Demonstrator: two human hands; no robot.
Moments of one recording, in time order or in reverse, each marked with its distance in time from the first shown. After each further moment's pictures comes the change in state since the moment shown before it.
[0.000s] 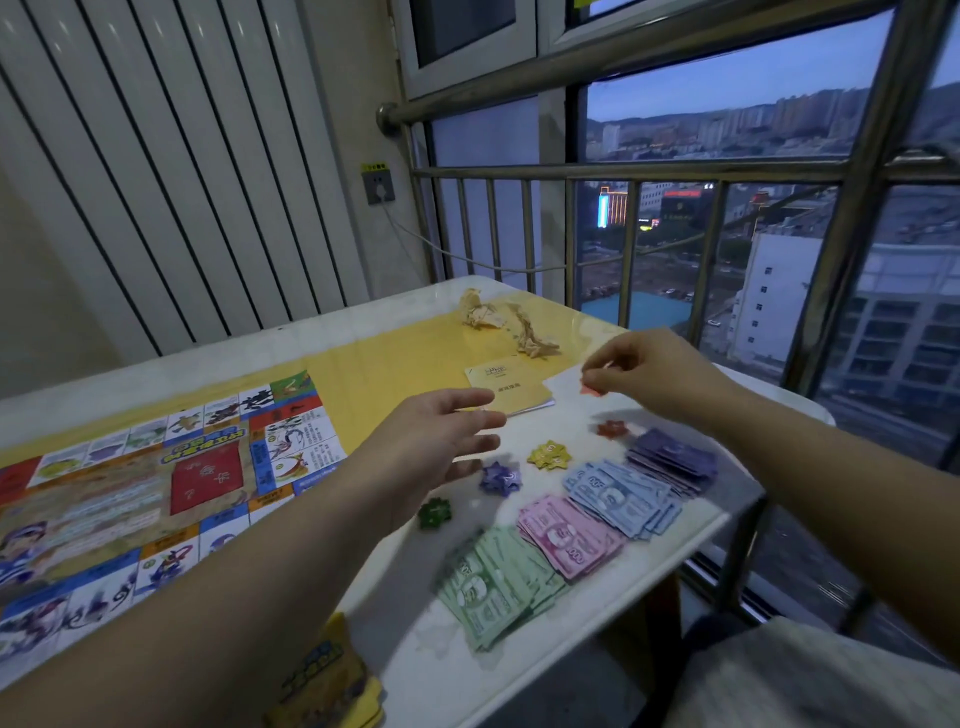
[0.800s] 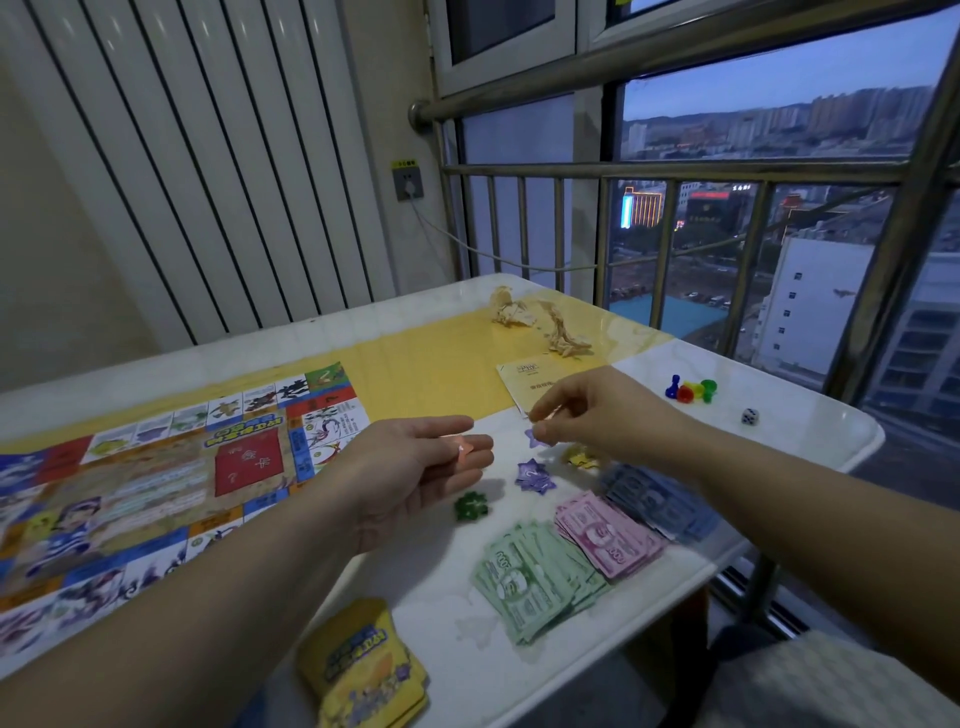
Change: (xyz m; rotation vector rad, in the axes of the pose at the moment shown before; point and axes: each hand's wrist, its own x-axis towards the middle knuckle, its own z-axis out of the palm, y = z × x) left_hand -0.013 -0.016 -0.040 -0.351 0.010 -0.145; right_hand -0.012 -0.041 0.053 0.088 -0.262 -0.051
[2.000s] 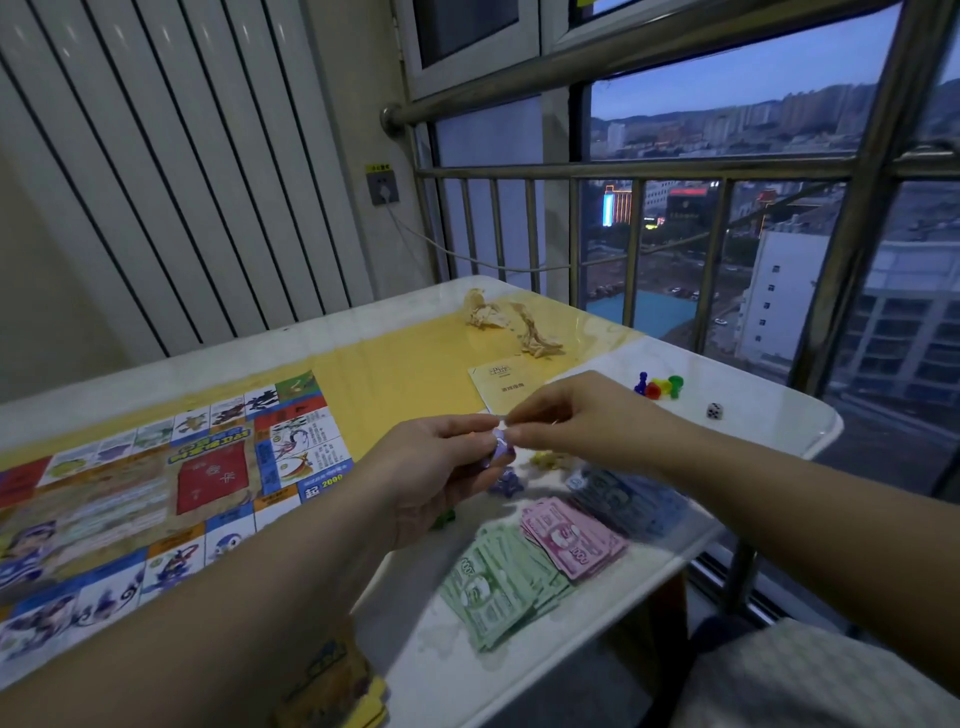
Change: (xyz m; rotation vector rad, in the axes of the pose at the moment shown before) left_hand 0.016 -0.008 0.038 0.068 -0.034 -0.011; right_hand -0.022 0.000 -0.015 0.027 -0.041 -0.064
